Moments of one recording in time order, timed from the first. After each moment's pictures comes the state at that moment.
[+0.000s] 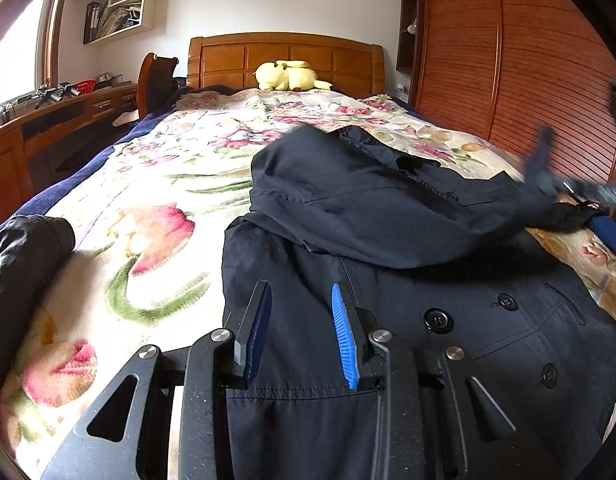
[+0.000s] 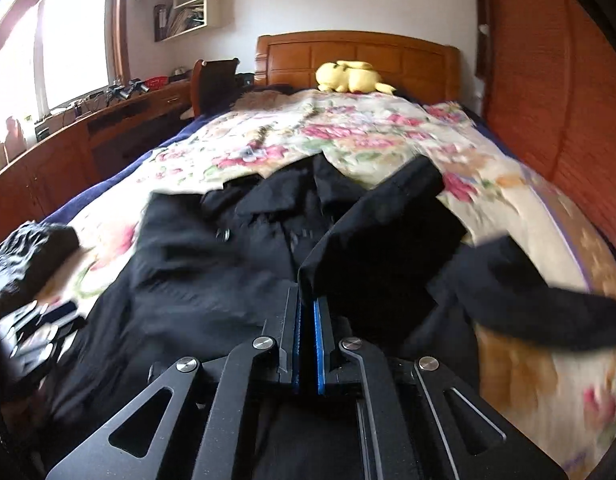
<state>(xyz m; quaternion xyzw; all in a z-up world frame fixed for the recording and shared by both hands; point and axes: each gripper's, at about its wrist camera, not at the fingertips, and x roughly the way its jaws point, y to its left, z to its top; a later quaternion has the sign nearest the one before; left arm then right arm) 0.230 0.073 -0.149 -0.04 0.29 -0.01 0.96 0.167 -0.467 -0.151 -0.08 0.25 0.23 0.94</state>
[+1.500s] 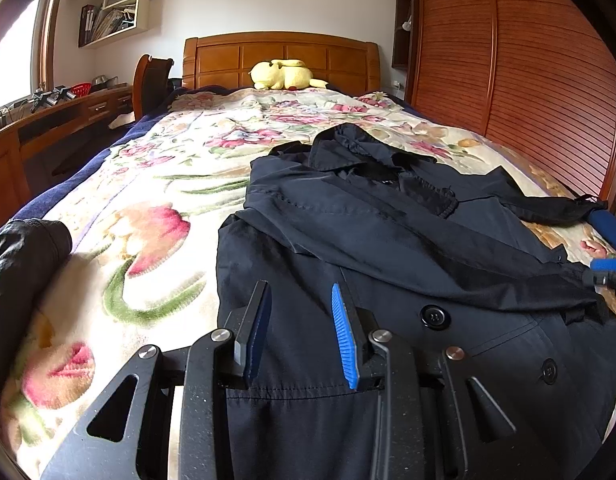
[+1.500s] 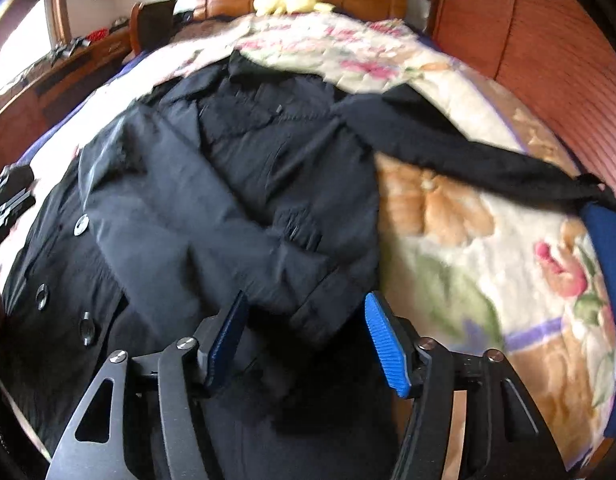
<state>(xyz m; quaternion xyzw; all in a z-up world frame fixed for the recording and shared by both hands) 0.232 0.064 -0.151 -0.03 0.29 -0.01 0.96 0.128 -0.551 -0.198 -0.07 0.36 0.13 0.92</state>
